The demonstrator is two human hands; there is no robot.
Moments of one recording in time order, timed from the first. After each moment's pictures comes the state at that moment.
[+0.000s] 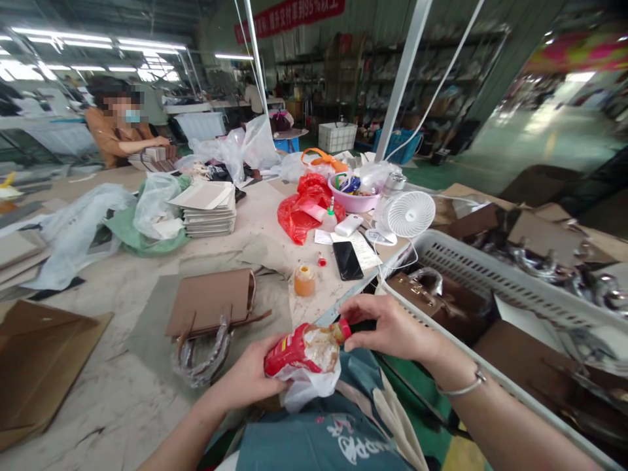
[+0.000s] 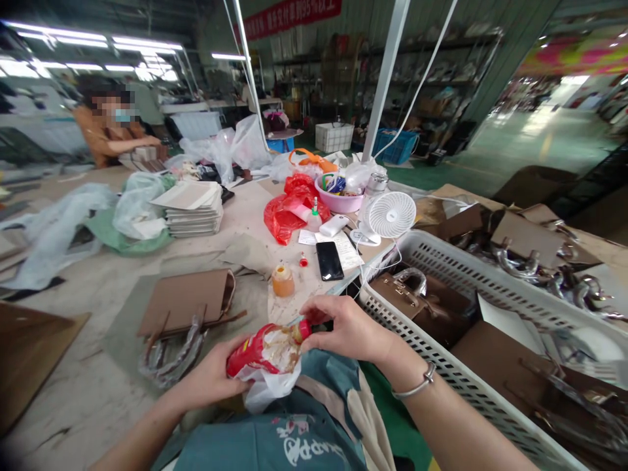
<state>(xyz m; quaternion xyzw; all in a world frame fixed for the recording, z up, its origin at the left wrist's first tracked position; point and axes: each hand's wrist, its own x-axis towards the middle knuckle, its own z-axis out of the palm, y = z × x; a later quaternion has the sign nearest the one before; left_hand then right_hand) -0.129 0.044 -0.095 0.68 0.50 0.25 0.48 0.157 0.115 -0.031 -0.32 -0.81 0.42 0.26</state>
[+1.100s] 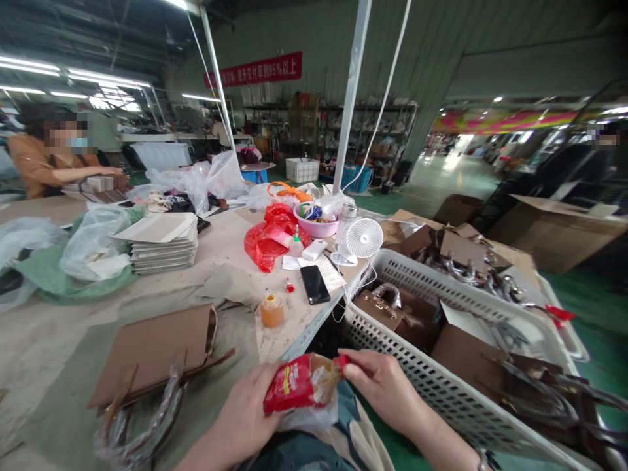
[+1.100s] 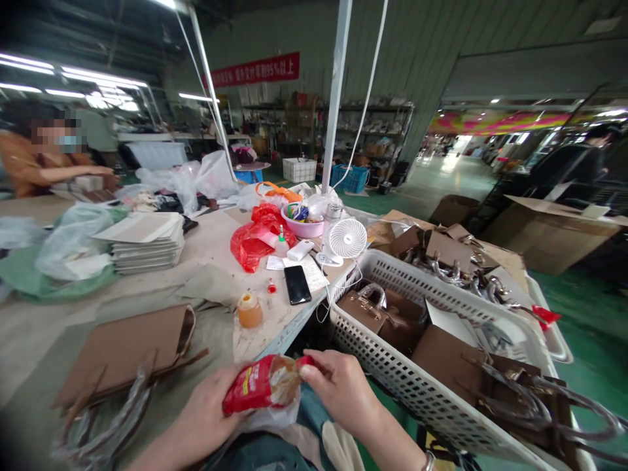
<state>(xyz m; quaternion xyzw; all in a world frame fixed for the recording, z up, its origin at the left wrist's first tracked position) -0.081 0.054 -0.117 0.76 0.51 0.25 0.32 0.192 0.043 -0.054 -0.54 -0.68 0.37 0.33</state>
